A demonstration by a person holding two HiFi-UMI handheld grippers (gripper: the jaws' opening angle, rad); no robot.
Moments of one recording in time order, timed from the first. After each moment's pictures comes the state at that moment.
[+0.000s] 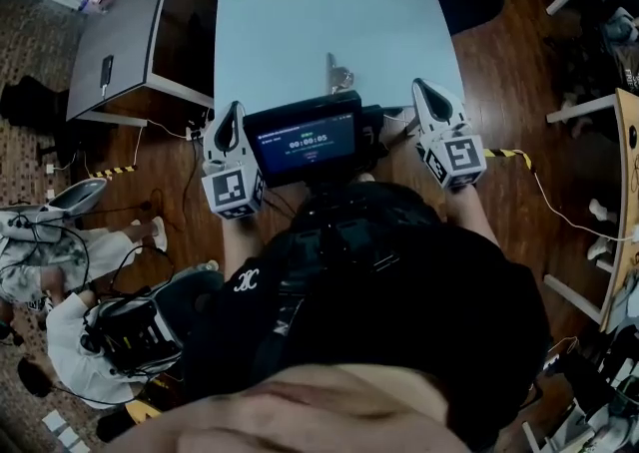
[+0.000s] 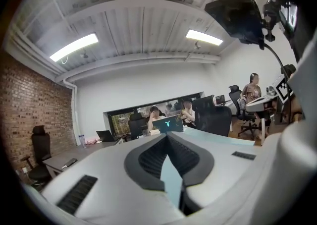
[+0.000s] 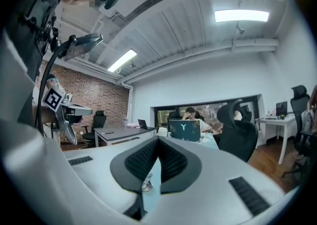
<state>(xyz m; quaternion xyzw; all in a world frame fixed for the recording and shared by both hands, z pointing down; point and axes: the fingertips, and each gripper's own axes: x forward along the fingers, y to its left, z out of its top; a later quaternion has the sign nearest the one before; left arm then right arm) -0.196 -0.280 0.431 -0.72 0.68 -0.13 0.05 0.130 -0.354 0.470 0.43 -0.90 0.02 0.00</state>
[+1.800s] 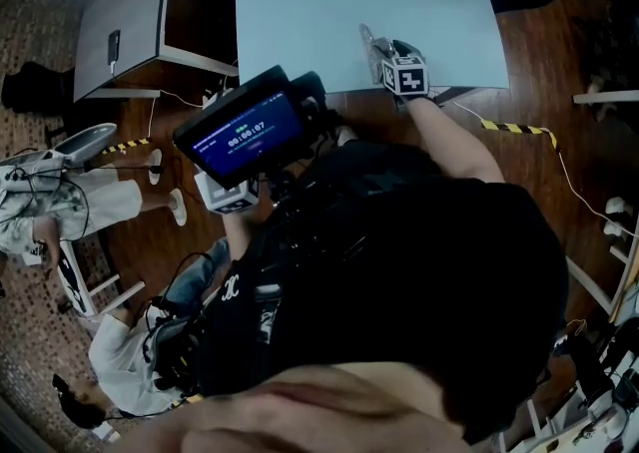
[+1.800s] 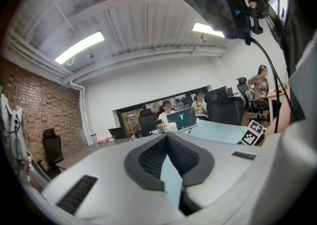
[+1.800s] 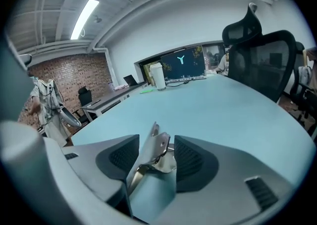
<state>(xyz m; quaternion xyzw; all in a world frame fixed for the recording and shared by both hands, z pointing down) -0.303 -0.276 0.427 -0.68 0.71 -0.16 0.04 -0.033 -0.463 0.734 0.44 -0.84 0.26 0.21</state>
